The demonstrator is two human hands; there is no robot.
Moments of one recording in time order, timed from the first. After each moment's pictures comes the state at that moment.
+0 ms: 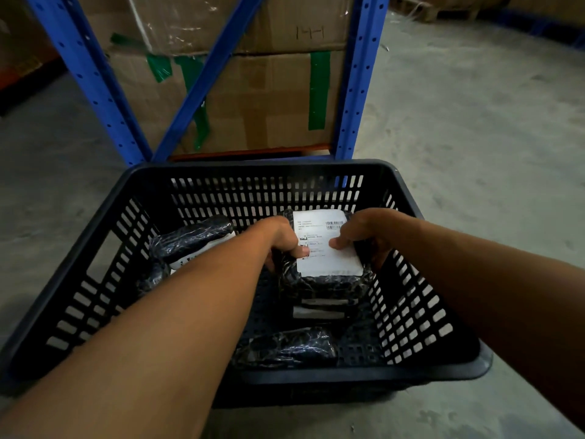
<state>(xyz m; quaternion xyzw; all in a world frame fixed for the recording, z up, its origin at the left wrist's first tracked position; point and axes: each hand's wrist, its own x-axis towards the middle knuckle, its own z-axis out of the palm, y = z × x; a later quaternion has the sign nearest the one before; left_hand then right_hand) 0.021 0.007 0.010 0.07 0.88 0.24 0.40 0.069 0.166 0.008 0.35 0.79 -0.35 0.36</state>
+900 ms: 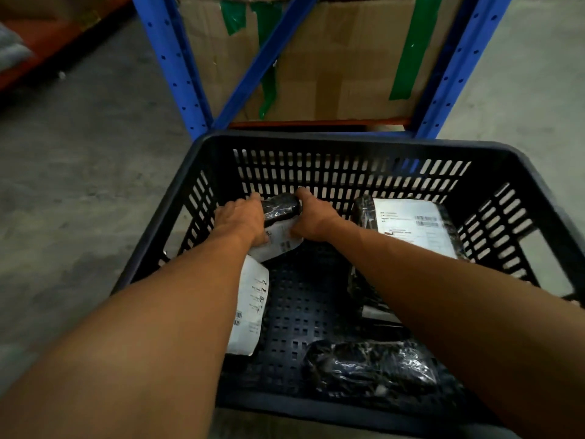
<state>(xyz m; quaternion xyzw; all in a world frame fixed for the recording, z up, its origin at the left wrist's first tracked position) -0.054 -0.157 -0.056 0.05 0.99 0.00 0.14 -0.036 -0.017 -0.070 0.09 0.93 -0.32 0.15</state>
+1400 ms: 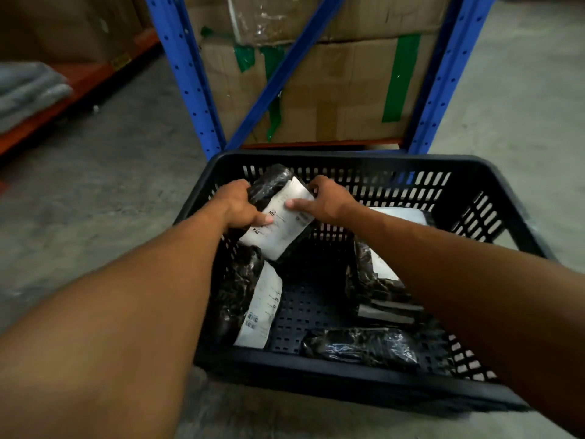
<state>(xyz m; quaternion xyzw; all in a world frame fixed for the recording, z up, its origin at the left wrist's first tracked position) -0.035 -0.180 0.021 0.03 0.95 0.27 0.16 -0.021 0.010 -0.015 0.07 0.91 -0.41 0.07</state>
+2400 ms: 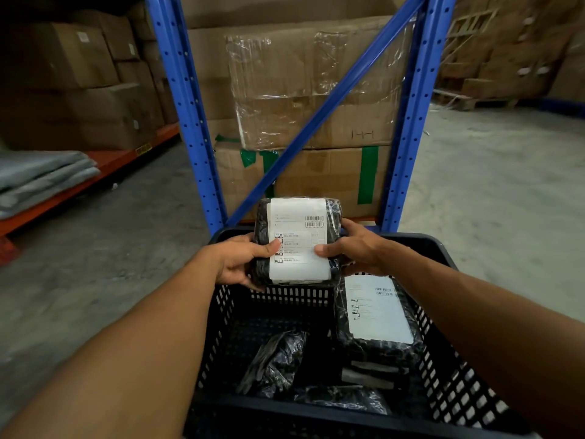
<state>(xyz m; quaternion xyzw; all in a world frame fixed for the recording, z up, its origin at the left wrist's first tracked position) -0.016 -0.164 0.071 -0.01 0.72 0.61 0.32 0.022 0.080 0.065 0.09 0.76 -0.63 0.13</state>
